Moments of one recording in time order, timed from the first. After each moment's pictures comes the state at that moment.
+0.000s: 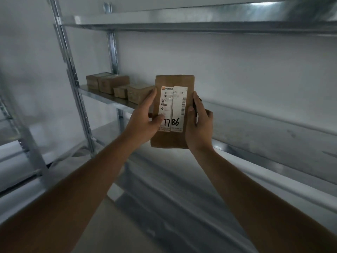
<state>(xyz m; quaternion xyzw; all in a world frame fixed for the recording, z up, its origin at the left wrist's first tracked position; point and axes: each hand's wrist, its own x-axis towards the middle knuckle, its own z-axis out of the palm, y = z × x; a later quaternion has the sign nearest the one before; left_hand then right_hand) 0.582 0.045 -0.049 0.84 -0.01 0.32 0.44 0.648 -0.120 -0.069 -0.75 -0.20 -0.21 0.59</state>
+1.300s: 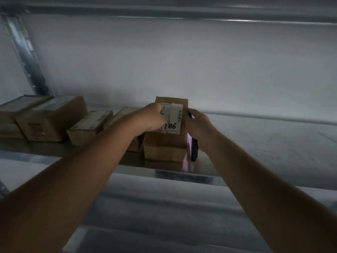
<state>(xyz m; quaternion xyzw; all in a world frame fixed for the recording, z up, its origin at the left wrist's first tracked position) 0.921 0.265 -0.004 0.93 -0.11 -0.04 0.34 0.898 0.101 -0.034 -0.80 0.09 -0.06 0.58</state>
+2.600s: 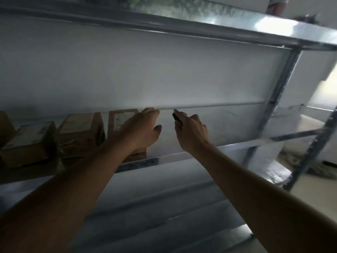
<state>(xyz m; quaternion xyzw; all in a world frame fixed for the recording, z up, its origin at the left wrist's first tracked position) 0.855 0.210 -0.022 0.90 -0.38 0.11 0.18 0.769 0.052 -0.036 -0.94 0.19 -0.20 0.19</state>
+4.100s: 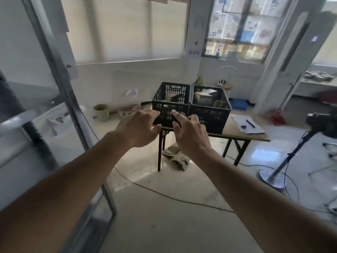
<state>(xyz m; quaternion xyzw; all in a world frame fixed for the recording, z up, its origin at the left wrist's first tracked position) 0.343 -0.534 -0.089 0.58 -0.80 0.01 0.15 0.160 -0.520 -0.113 -0.71 0.65 -0.26 0.07</state>
